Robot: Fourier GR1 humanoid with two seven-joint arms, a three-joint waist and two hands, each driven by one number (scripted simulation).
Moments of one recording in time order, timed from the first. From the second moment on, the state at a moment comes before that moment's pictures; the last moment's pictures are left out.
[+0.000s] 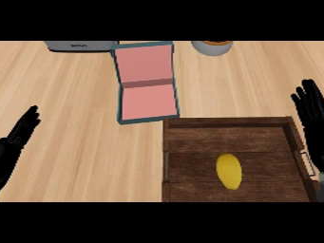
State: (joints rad) left arm 0.06 0.63 -0.16 -1.51 0.25 0.10 -0.11; right arm -0.06 -0.46 0.10 -1.66 -0.32 -0.26 0.01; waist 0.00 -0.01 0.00
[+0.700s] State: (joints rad) left arm 0.00 0.62 -0.10 -1.39 0.11 0.30 0.01; right arm 0.08 -0.54 0.28 -1.53 -0.13 0.05 -0.46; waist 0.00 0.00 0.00
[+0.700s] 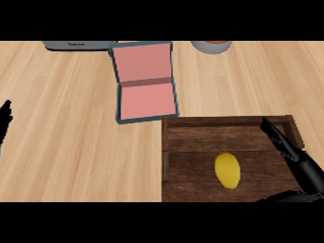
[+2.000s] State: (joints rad) left arm -0.11 0.54 -0.08 -1.29 0.01 0.30 0.04; right arm -0.23 -0.72 0.41 -1.41 0.36 0.33 -0.36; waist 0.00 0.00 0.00
